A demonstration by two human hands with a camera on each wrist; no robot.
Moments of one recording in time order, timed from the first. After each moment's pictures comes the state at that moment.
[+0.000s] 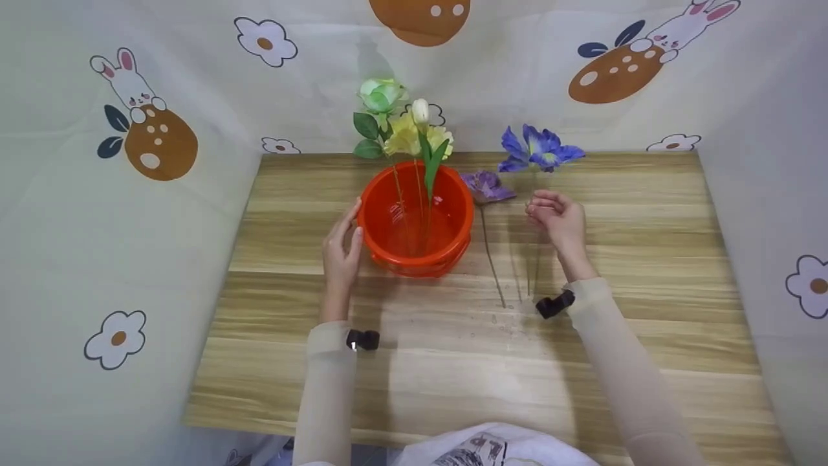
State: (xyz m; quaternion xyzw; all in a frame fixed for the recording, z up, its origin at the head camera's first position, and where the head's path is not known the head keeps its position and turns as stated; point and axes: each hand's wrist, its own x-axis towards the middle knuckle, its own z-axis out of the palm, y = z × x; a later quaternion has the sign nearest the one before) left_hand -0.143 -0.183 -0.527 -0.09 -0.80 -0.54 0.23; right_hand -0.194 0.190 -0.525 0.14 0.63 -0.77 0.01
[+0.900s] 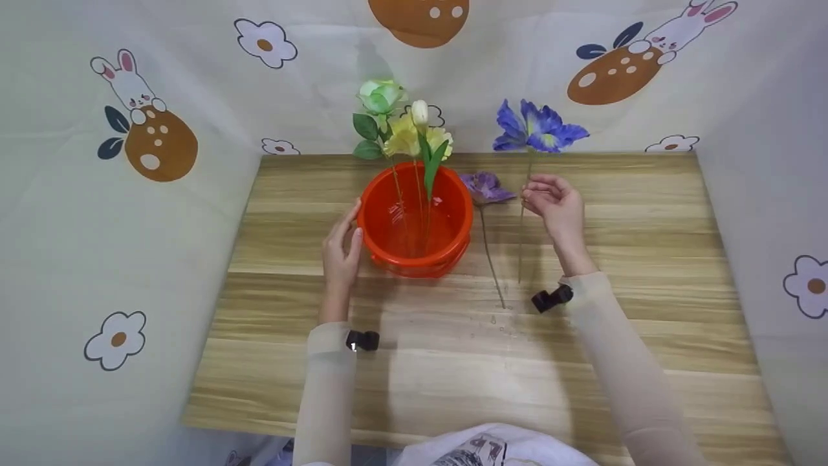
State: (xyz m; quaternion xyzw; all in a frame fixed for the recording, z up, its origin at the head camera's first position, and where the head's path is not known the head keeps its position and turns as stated) left_hand -0.144 -0.184 -0.527 -0.09 -0.81 -0.54 0.23; right_hand -0.195 0.176 -0.490 0.09 0.62 -0.78 -0.03
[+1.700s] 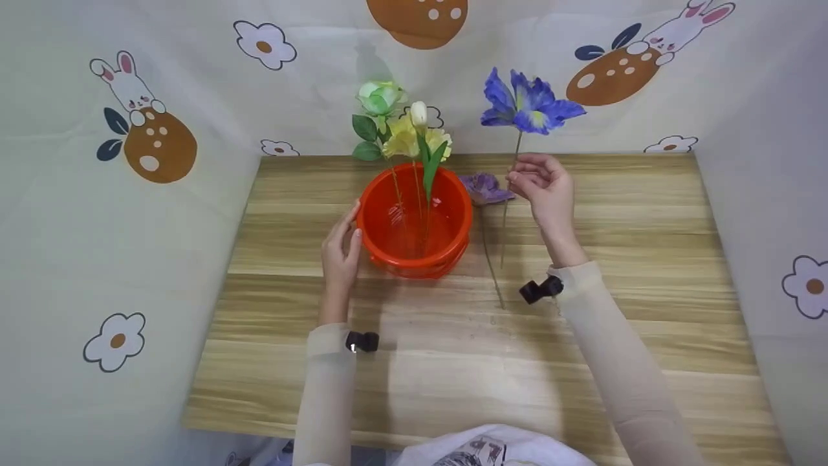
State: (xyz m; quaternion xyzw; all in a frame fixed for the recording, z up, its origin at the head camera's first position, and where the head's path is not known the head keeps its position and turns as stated) left_hand -0.144 -0.184 -0.530 -0.09 -0.80 -0.55 0.22; right_hand -0.199 0.151 -0.451 0.03 0.62 -0.78 -0.07
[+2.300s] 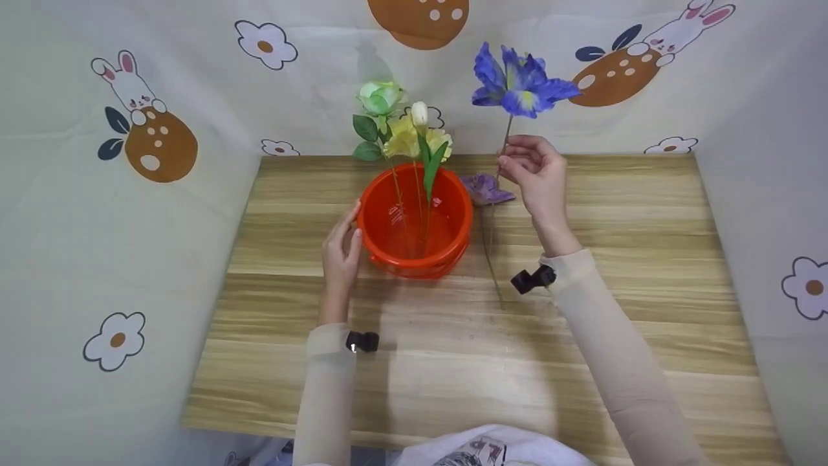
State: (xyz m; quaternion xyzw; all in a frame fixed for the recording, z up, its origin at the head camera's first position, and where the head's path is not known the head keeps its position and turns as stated) left_hand -0.143 -0.184 -0.528 -0.10 -0.80 -0.54 0.23; right_hand -0.206 0.134 -0.424 -0.01 0.61 -0.79 -0.10
